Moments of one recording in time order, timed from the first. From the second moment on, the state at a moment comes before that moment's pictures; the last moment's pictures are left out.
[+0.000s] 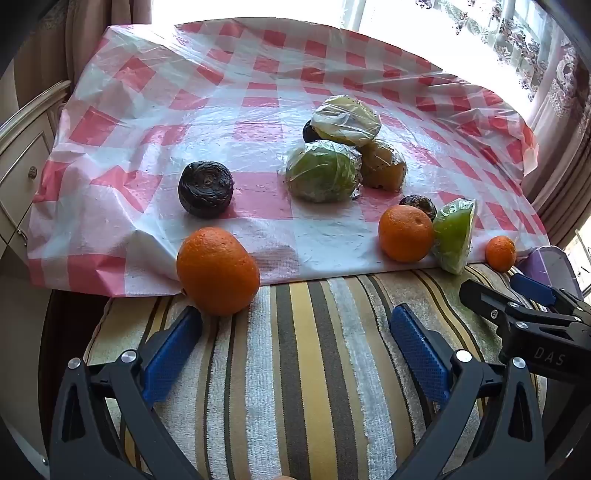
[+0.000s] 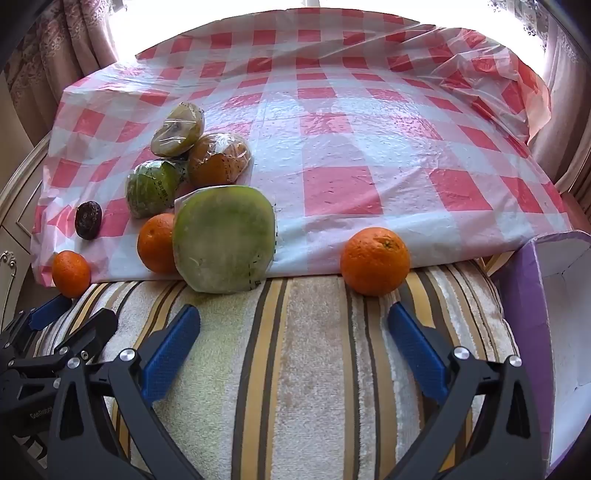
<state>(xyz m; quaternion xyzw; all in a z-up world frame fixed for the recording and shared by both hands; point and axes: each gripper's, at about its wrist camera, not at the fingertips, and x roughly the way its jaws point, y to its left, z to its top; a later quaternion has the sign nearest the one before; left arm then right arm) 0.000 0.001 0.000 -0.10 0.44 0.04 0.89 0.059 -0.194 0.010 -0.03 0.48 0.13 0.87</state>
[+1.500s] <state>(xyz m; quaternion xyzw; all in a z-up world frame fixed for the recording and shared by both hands) -0.001 0.005 0.003 -0.10 0.43 0.05 0.90 0.052 -0.196 0.010 -0.02 0.47 0.13 0.87</state>
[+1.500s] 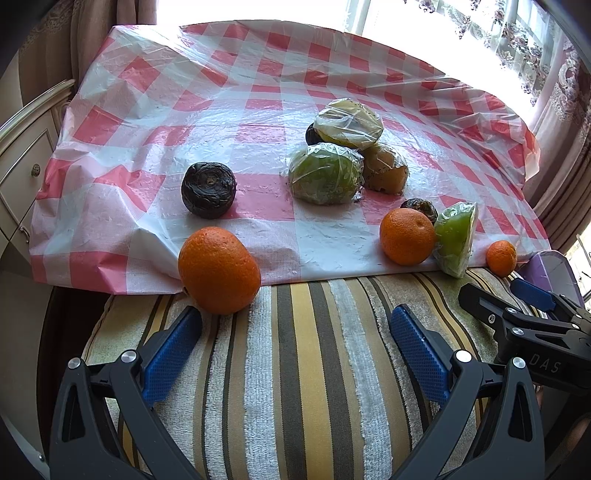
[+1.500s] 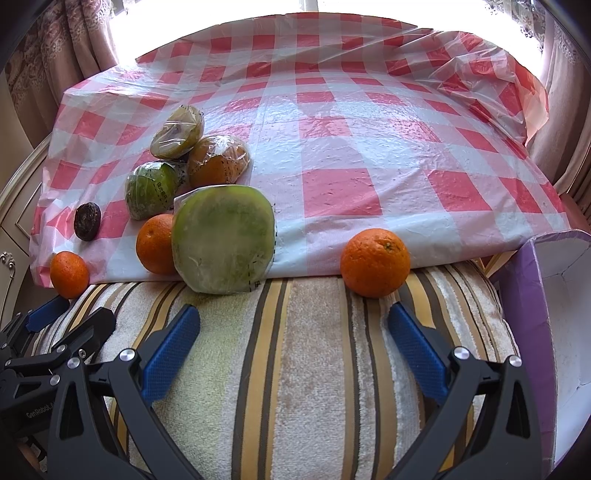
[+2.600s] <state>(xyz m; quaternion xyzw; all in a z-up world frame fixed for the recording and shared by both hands) 0.001 0.039 0.021 -0.15 0.39 0.09 0.90 0.076 -0.172 0.034 -0.02 0.44 0.22 0.87</state>
